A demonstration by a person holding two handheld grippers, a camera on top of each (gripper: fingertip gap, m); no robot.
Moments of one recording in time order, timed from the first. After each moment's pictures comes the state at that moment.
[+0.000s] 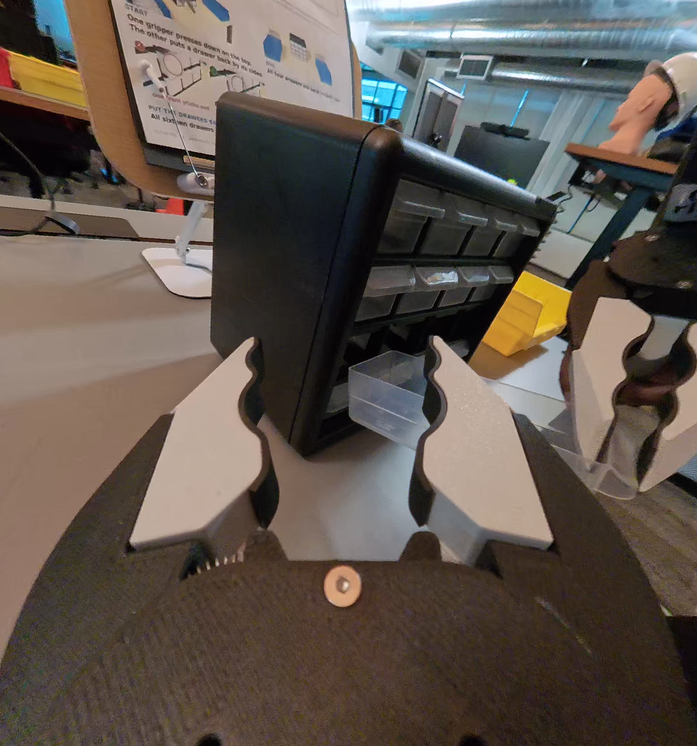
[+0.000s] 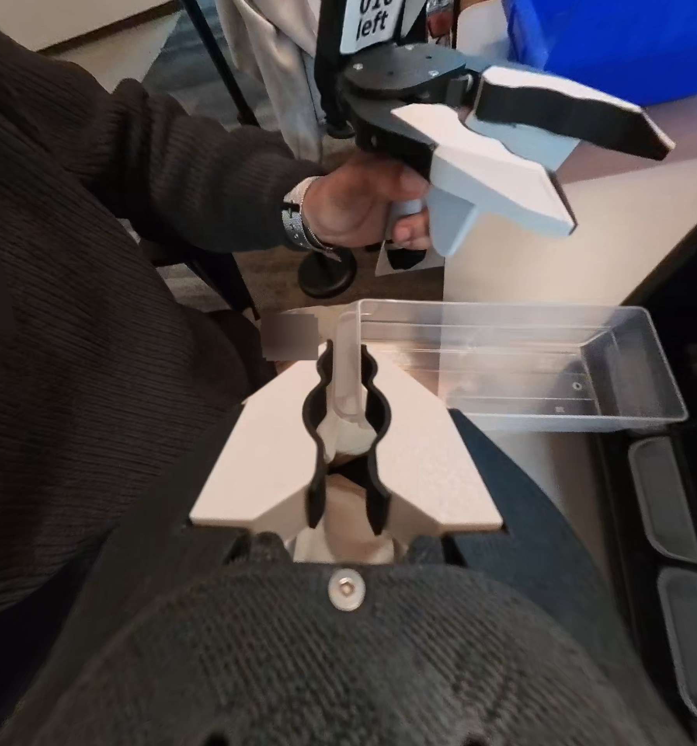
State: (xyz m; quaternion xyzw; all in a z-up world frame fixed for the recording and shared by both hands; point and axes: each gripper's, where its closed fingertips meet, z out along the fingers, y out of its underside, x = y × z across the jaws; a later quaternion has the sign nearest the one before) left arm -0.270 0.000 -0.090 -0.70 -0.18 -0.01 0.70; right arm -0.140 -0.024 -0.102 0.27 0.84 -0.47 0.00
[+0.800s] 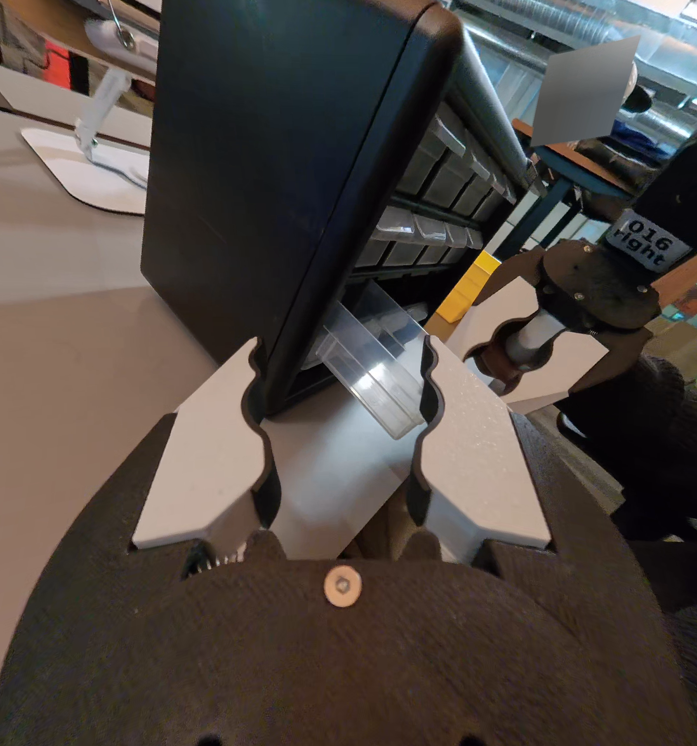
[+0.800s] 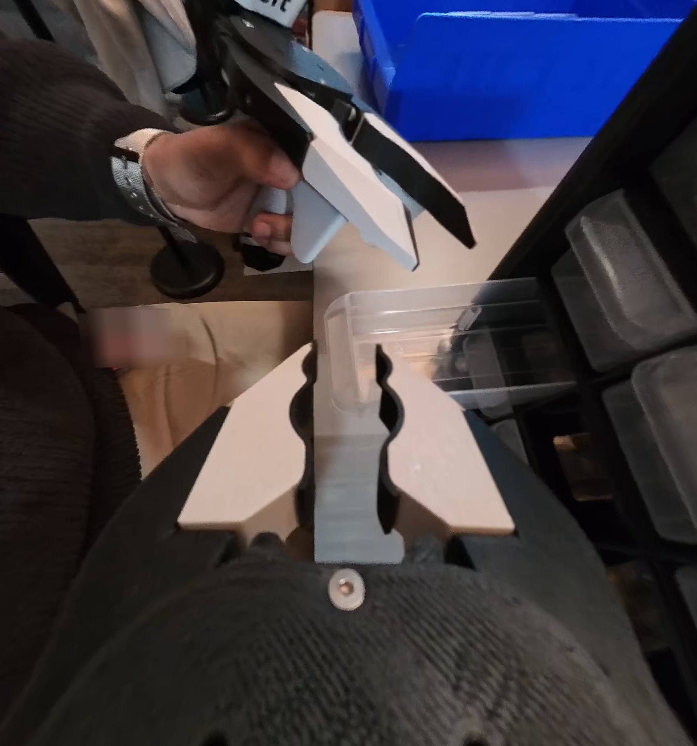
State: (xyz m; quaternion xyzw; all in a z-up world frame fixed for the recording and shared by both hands) left arm -0.260 0.008 -0.120 -0.72 -0.19 -0.15 0.65; right arm -0.198 0.000 -0.136 0.28 0.84 -0.43 -0.18
